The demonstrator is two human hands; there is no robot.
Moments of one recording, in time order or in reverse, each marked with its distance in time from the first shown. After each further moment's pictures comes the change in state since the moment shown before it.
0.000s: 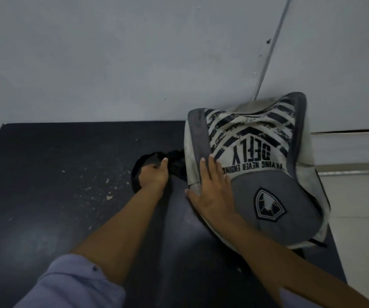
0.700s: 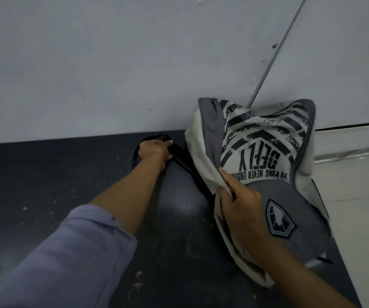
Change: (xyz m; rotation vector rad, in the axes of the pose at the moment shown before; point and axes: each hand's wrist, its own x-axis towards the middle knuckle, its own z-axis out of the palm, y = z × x) left_hand 0.102 0.104 0.068 -0.249 -0.277 -0.149; right_hand 0.019 0.013 -0.037 0.423 0.399 0.111
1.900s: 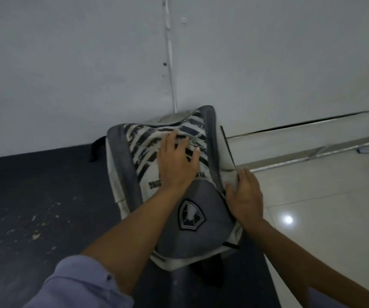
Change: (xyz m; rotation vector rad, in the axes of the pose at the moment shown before) left_hand -0.210 -0.074 0.167 0.751 0.187 1.276; right_hand 0.006 0.165 -0.155 -0.262 0.029 0.285
